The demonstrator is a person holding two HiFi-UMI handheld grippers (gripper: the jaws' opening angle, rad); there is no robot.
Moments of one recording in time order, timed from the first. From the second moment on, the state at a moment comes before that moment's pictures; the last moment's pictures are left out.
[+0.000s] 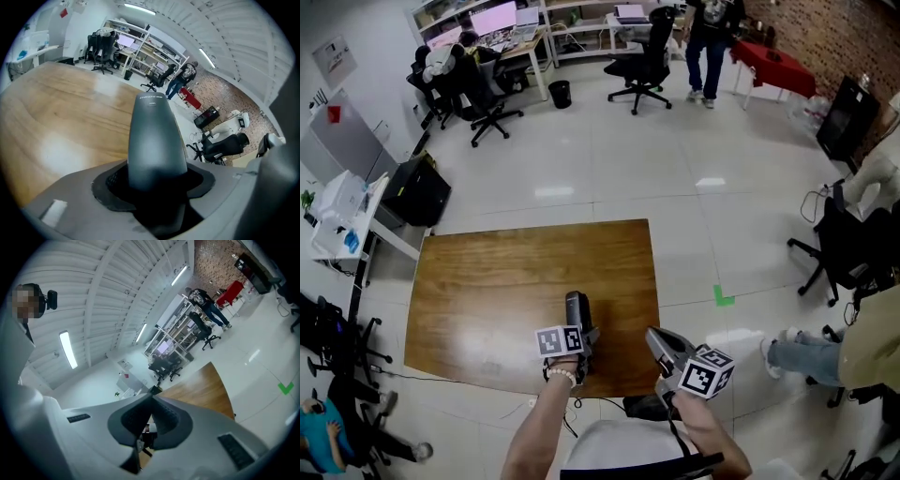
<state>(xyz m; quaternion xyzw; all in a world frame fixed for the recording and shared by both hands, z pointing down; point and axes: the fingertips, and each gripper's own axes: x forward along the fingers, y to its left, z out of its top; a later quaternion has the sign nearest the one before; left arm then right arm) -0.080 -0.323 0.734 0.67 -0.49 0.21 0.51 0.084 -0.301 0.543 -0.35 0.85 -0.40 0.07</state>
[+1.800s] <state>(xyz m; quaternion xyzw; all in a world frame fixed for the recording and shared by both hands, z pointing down) -0.090 -0.337 0.802 0.56 -0.57 0.40 0.45 0.128 -0.341 0.567 -0.36 0.82 -0.43 0.10</state>
